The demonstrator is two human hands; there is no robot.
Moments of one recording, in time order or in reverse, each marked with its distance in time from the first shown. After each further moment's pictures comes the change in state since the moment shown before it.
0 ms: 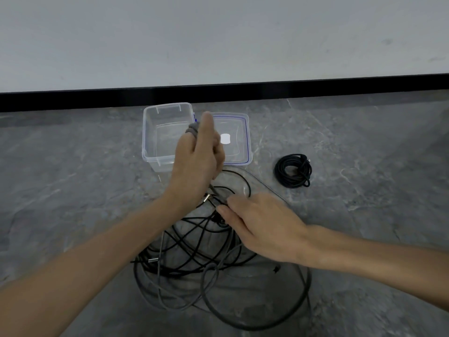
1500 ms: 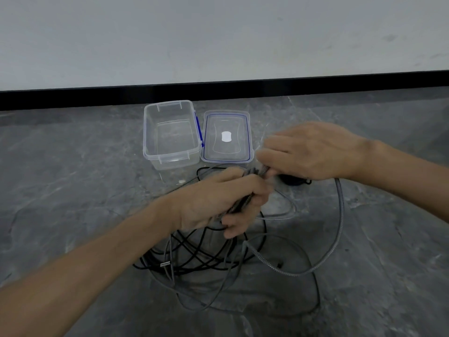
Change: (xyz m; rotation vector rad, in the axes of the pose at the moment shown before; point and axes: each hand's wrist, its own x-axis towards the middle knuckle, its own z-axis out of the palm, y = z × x) left_hand -0.023 0.009 -0.007 -0.035 -0.939 -0.416; right_hand 0.038 0.049 -0.097 -0.543 0.051 -0.737
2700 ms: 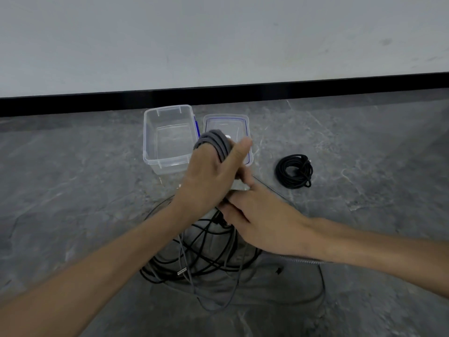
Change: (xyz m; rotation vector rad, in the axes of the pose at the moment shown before) left_hand 0.023 -0.011 -0.015 0.458 0.776 0.456; right_hand 0.033 -0.094 0.034 0.829 -0.117 0.794
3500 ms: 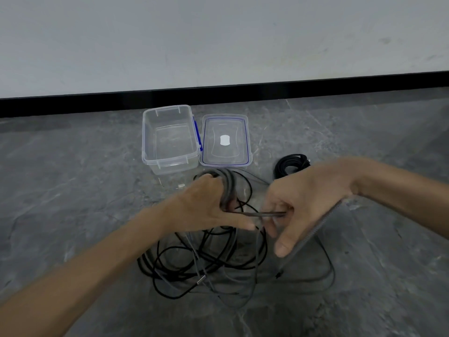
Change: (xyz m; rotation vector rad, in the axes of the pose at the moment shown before) left_hand -0.013 -0.030 -0.020 0.531 -0.565 0.017; right_hand 0.004 0.012 -0.083 0.036 -0.819 0.269
